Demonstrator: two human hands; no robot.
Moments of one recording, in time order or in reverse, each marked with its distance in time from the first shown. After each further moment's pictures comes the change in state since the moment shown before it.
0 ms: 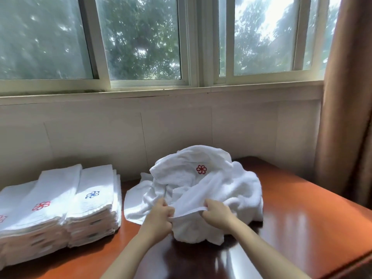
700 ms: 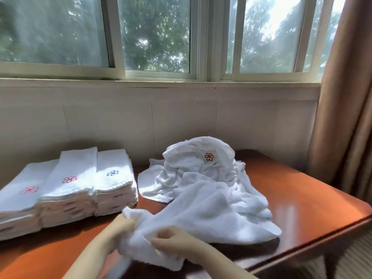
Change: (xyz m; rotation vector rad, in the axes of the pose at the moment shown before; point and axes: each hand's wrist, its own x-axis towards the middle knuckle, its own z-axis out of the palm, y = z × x) left_hand -0.118 -0.064 -0.085 -0.495 -0.071 -0.811; right_hand -0.121 -0.127 0.098 0.619 -0.464 -0.271
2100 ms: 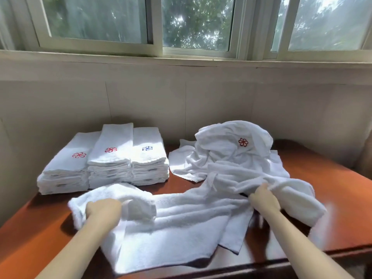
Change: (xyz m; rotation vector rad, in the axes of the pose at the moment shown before) left_hand -0.010 -0.067 -0.083 1.253 0.275 -0.061; right_hand 0.012 0.090 -0.129 -0.562 0.767 0.586
